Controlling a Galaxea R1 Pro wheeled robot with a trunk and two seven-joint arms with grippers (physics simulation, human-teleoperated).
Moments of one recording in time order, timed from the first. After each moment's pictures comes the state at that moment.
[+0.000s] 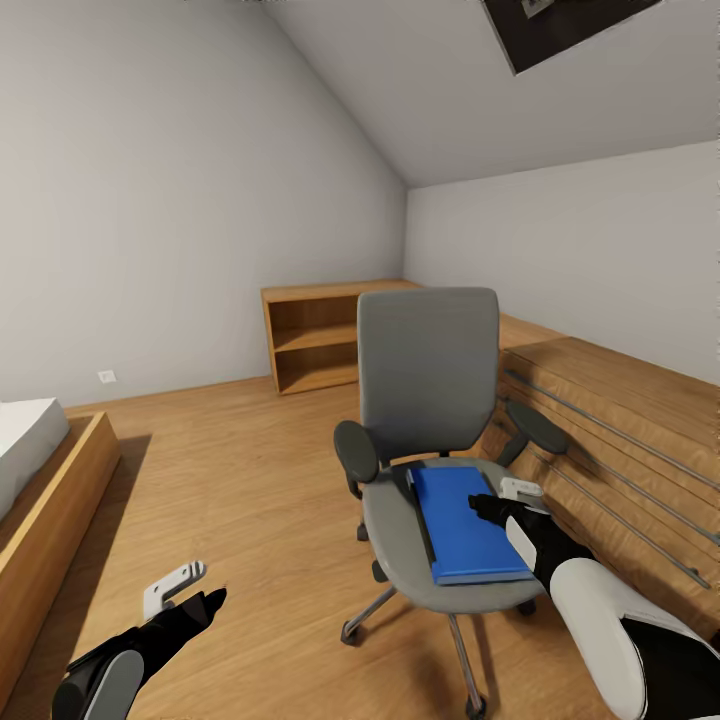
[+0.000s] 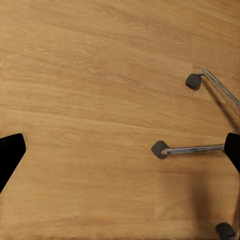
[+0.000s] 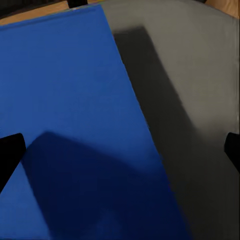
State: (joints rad) left arm -0.05 0.05 0.09 -1.59 0.68 0.71 0.41; right arm -0.88 -0.07 -0.22 -0.28 0.02 0.15 0.00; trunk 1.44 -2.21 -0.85
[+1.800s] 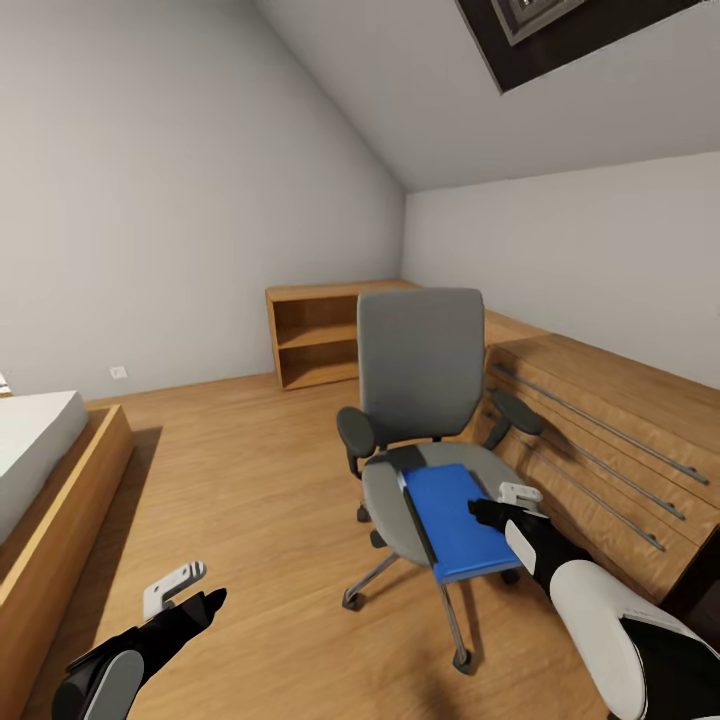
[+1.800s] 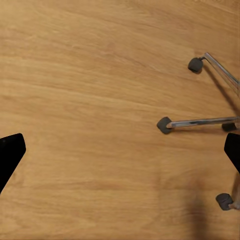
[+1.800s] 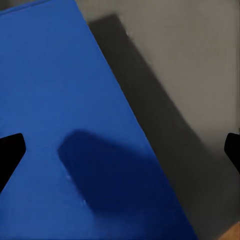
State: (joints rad) left arm -0.05 0.05 0.09 -1.59 0.68 0.71 0.41; right arm -0.88 -0.07 -0.22 -0.26 0.02 0.15 0.00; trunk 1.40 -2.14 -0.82
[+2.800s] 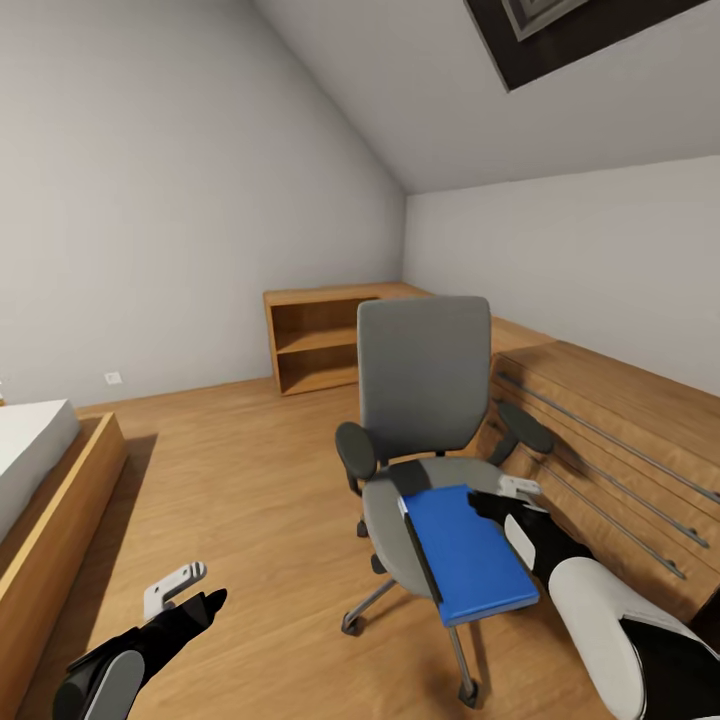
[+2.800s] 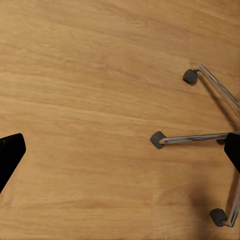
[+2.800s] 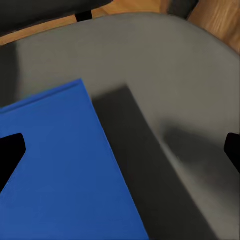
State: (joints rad) left arm -0.05 0.05 0.09 -1.59 0.68 0.71 0.41; right arm -0.88 -0.06 -0.22 -0.30 0.02 0.16 0.00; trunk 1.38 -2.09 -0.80
